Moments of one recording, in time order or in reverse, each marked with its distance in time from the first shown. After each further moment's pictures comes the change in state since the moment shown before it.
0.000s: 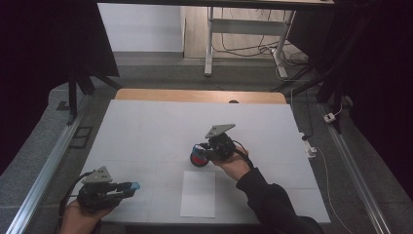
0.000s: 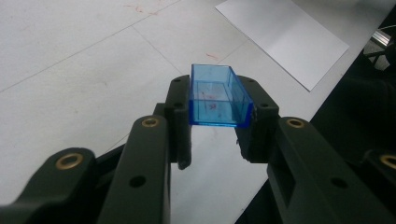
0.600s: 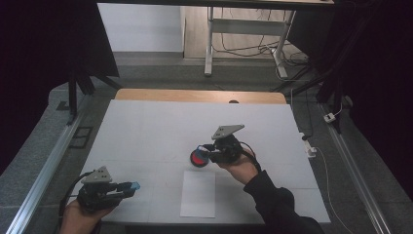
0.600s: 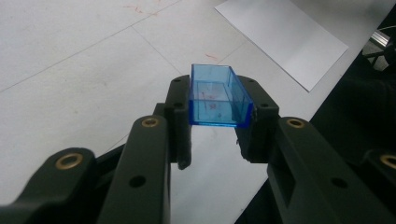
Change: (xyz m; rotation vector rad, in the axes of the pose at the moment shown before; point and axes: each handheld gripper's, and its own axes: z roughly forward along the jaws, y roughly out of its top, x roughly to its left) left arm 0.000 0.000 0.000 -0.001 -0.003 -0.001; right arm 0.009 0.000 -0.030 -0.041 0.037 0.002
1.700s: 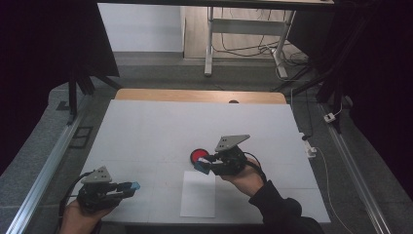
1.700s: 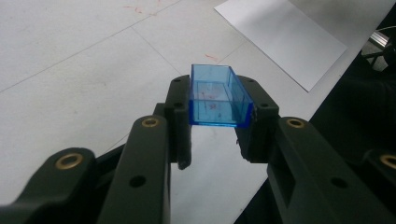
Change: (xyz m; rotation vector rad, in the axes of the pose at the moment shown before) left arm 0.000 0.000 0.000 -0.002 -0.001 0.001; right arm 0.031 -0.009 -0.024 -0.022 0.078 -0.035
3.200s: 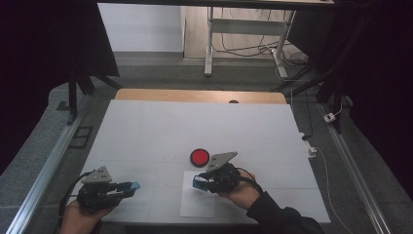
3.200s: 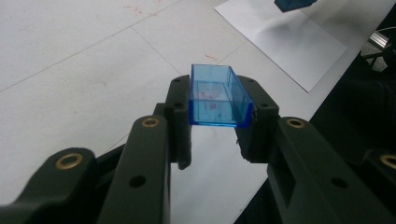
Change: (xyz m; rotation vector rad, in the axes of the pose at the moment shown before) left arm 0.000 0.000 0.000 0.001 -0.001 -0.004; right arm 0.030 -0.025 0.022 0.138 0.032 -0.088
